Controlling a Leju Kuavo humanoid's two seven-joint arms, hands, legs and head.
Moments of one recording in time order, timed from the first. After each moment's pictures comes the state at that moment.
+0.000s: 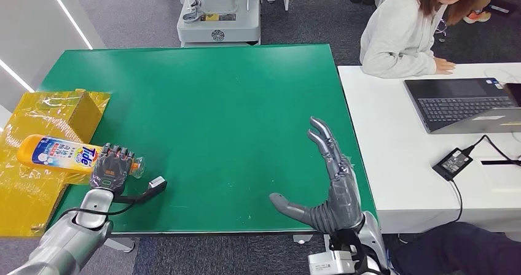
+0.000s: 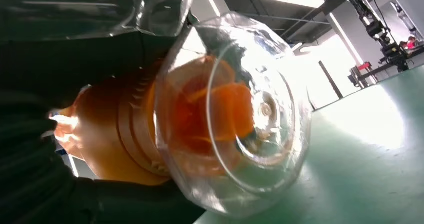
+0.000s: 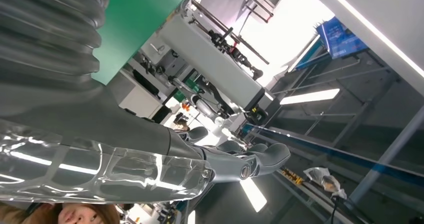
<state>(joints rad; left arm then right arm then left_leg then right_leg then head) -0.58 0.29 -0.65 -0.40 -1.57 0.65 0.29 -0.08 -0.11 0.59 -1.82 0.52 -0.36 -0.69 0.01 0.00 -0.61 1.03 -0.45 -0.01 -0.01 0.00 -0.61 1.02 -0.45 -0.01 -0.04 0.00</state>
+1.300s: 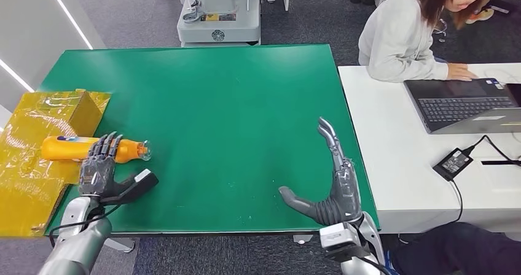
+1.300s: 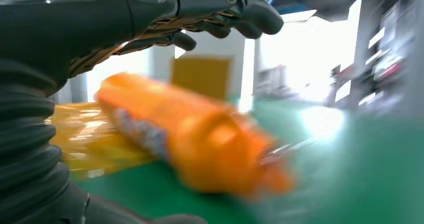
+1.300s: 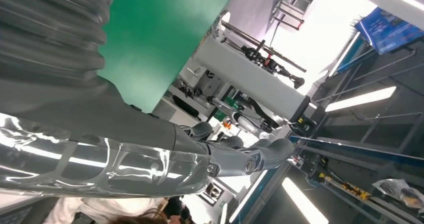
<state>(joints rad) -0.43 0.12 0.01 -0.57 -1.18 0.70 -0.48 -0.05 -0.08 0.53 -1.72 0.37 -0.35 -0.70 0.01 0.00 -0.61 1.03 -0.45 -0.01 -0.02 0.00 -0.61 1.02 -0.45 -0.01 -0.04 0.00</state>
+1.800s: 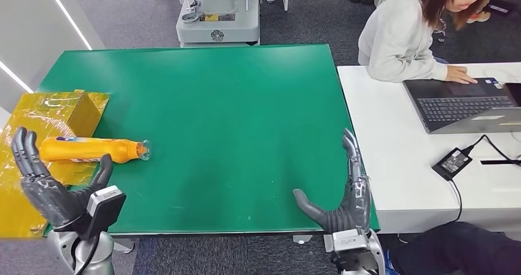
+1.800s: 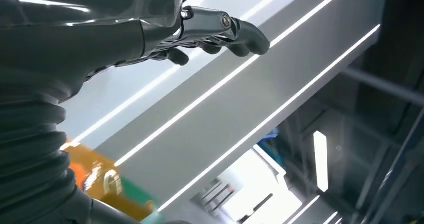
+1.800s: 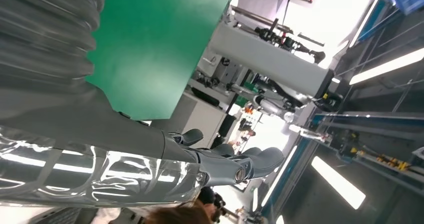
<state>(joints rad) -0.09 -0.24 0.12 -1.51 -0.77 0.70 -0.68 0.04 -0.08 0.53 -1.73 0.29 -0.53 -0.70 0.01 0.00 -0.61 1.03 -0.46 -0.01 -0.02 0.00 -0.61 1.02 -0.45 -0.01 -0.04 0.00</state>
